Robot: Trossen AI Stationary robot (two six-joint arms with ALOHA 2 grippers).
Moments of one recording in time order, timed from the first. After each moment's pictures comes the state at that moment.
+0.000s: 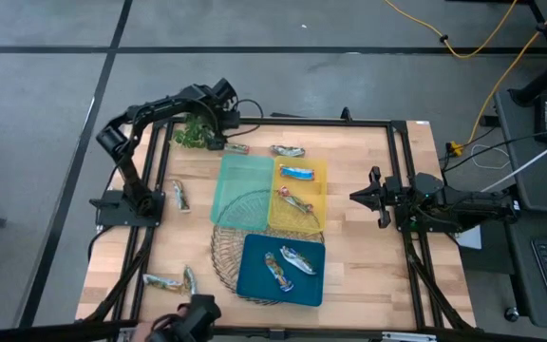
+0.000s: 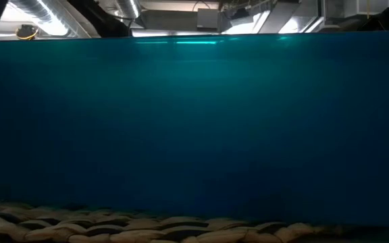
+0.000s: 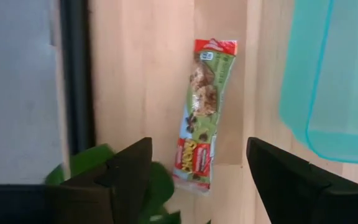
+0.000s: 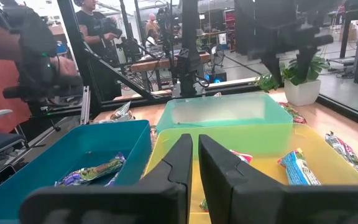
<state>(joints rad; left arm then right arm) 0.84 1.75 1.31 -0.89 0.13 0.83 -0.04 0.02 0.01 0.03 -0.07 0.15</state>
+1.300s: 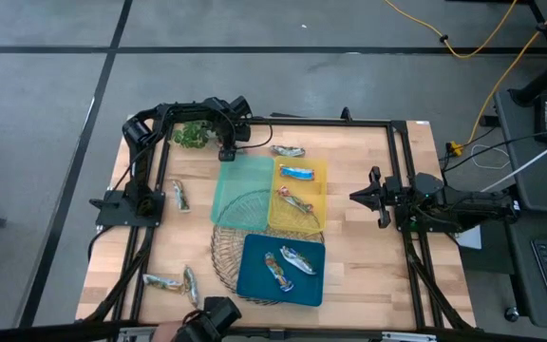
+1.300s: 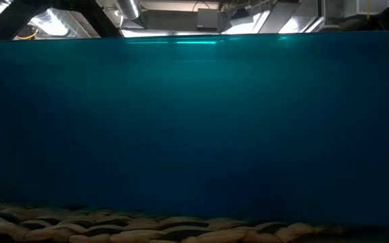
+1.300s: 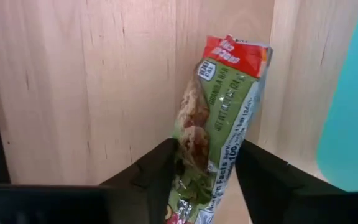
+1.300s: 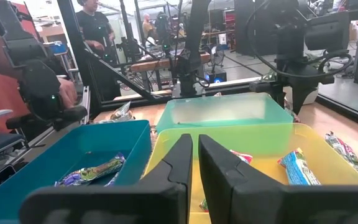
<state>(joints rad) 0.77 1.98 1.31 -0.79 0.08 0.72 -0.04 0.02 0.01 0.03 -0.07 0.15</state>
